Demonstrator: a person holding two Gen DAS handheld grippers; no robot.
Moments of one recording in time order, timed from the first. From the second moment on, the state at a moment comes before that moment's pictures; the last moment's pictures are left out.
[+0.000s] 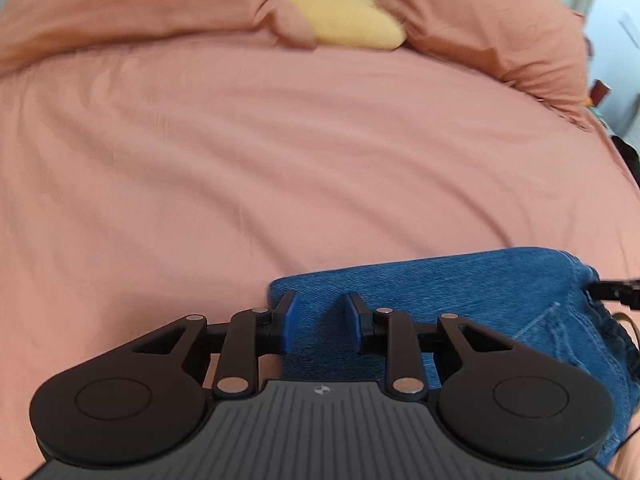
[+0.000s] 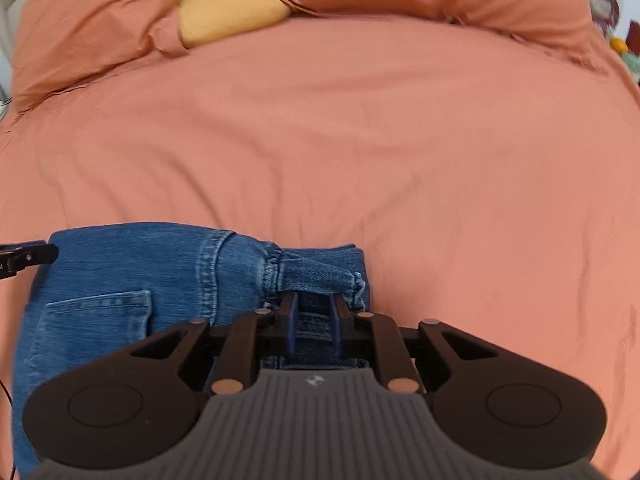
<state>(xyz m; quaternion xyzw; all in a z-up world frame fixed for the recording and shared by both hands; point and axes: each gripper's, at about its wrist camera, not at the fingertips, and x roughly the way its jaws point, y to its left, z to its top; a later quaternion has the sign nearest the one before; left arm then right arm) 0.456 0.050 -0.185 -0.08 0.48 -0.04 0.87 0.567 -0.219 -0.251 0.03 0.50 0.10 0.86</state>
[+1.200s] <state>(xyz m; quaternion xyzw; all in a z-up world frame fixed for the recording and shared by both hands) 0.239 -0.002 -0.183 0.01 0.49 -0.06 0.87 0.383 -0.242 -0.278 0.09 0.43 0.08 0.90</state>
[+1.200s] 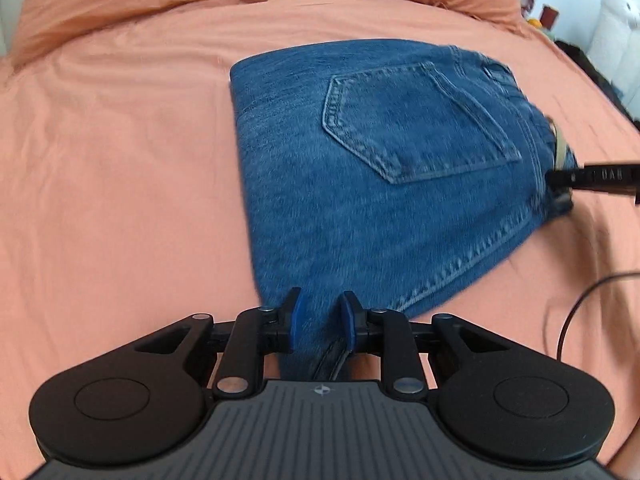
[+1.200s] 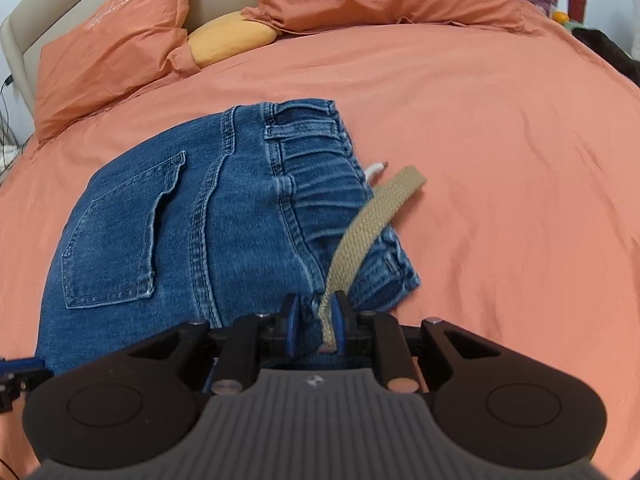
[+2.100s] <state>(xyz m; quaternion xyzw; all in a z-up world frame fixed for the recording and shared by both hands) 0.352 0.055 -0.193 -0.22 0.48 -0.01 0.85 0.401 -0.343 -0.340 0.44 0.37 0.14 0.81</state>
